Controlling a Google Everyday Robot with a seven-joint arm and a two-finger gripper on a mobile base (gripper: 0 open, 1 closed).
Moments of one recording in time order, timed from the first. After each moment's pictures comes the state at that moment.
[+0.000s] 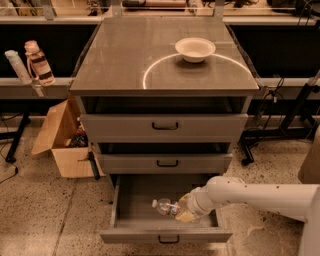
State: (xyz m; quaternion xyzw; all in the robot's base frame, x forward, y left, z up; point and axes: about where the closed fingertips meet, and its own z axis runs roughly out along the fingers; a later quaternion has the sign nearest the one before) arm 0.490 -0.097 0.381 -0.58 0.78 0.16 0.20
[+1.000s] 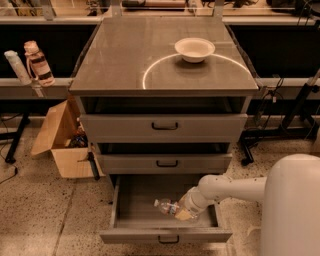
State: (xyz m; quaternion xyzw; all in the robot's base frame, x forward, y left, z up) arm 0.521 -0.101 0.312 -0.56 0.80 0.16 0.16
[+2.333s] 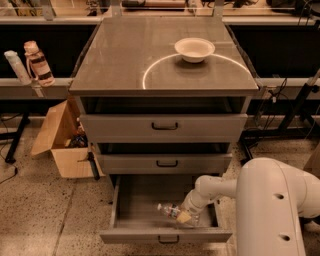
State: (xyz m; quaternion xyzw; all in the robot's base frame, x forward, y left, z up) arm 0.538 -0.116 0.230 -0.53 0.82 0.17 0.10
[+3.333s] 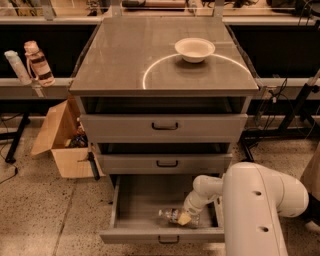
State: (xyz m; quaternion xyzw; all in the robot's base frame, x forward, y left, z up) arm 0.540 -0.122 0.185 -0.52 0.83 0.19 0.06
